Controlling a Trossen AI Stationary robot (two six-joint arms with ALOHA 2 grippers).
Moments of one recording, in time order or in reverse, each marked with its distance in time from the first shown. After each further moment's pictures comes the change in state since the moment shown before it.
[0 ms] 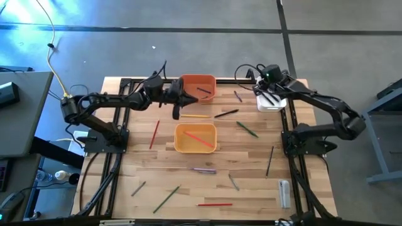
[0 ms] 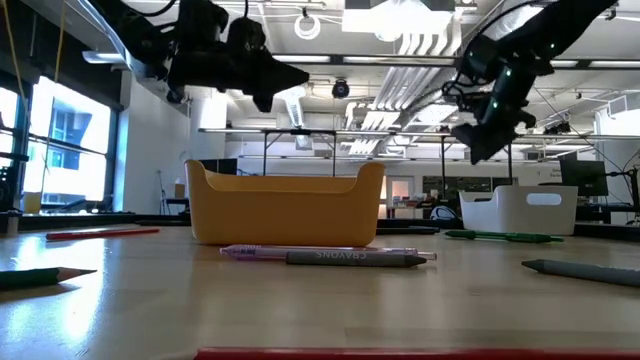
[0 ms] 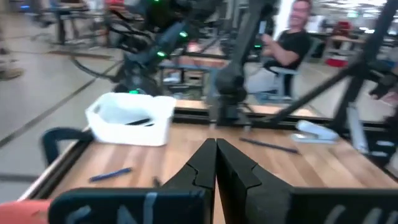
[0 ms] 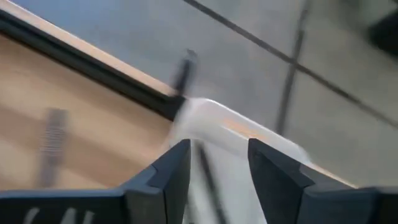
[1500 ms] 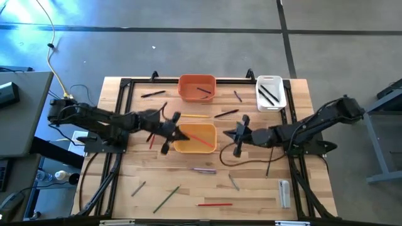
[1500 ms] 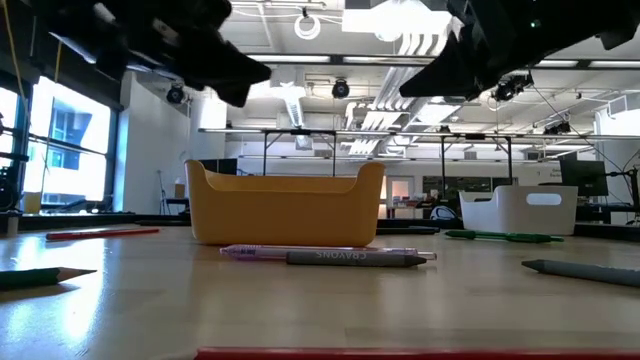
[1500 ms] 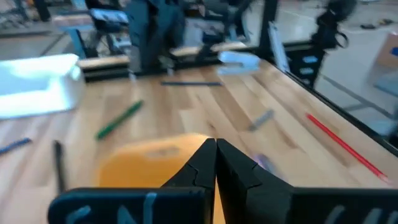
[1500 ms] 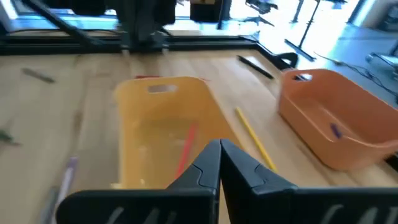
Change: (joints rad) left arm -0.479 -0.203 -0.223 -0.179 -0.294 0.145; right arm 1.135 0.046 -0.236 0.742 0.139 0.070
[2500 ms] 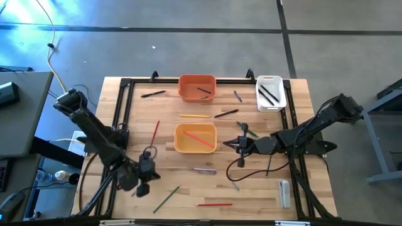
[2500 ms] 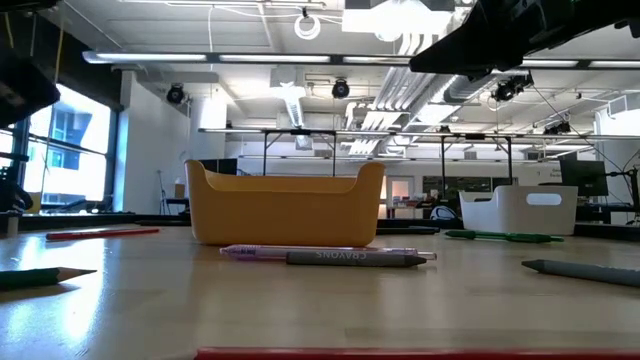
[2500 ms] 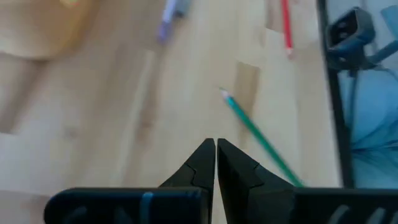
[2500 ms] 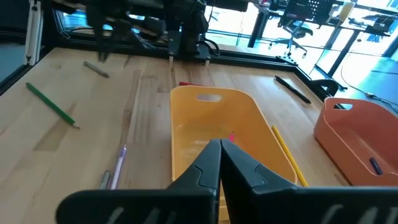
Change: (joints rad) left arm -0.918 0.044 0.124 -0.721 -0.751 -1.096; right arm 0.128 0.016 0.000 0.058 -0.001 -0.091
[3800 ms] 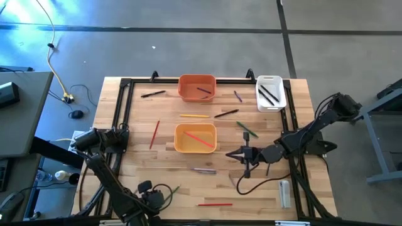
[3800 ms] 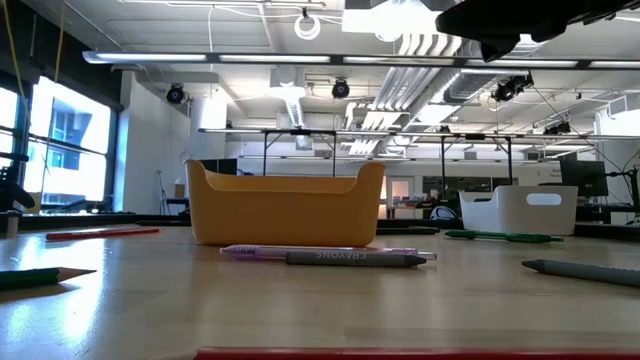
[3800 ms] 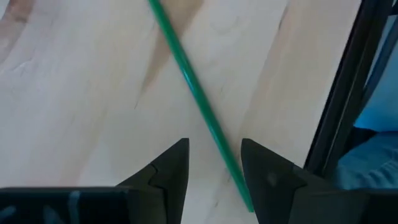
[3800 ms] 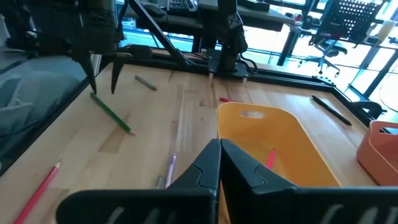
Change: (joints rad) left arm -0.130 0.667 0.687 -0.502 0.088 -0.392; right arm 0.138 0.000 0.000 0.055 0.009 -0.007
